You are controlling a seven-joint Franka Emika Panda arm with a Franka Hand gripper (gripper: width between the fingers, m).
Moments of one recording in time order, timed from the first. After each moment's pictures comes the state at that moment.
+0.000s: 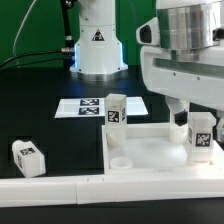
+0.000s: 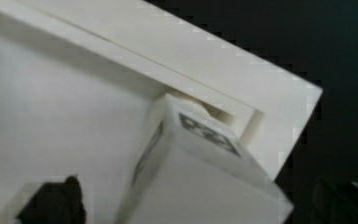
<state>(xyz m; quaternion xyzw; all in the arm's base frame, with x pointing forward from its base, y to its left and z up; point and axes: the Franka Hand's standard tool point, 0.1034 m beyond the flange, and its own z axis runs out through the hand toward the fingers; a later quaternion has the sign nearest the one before) 0.637 0.108 0.077 -0.88 0.47 0.00 0.07</state>
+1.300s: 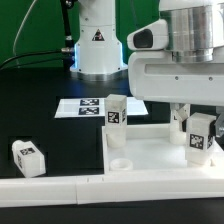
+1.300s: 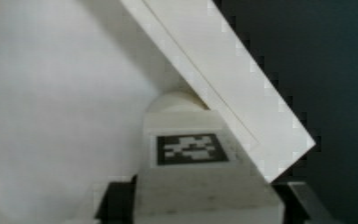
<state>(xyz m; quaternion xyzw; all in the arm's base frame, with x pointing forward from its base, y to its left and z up) 0.638 0.112 0.073 -0.92 0.40 -0.02 0.06</state>
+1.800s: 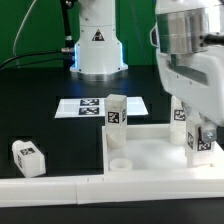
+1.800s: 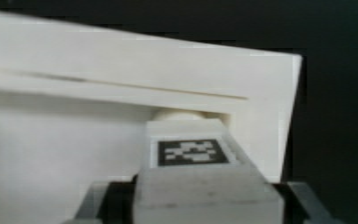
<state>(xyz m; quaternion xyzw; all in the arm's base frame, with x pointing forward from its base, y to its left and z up) 0.639 0.110 0.071 -0.71 0.70 0.01 0.09</state>
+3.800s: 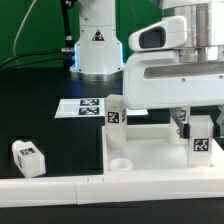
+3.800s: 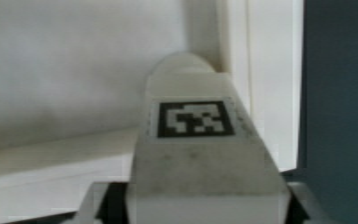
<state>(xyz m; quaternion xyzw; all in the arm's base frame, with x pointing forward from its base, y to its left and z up) 0.650 0.105 0.073 -0.99 0.11 -0.08 0.03</state>
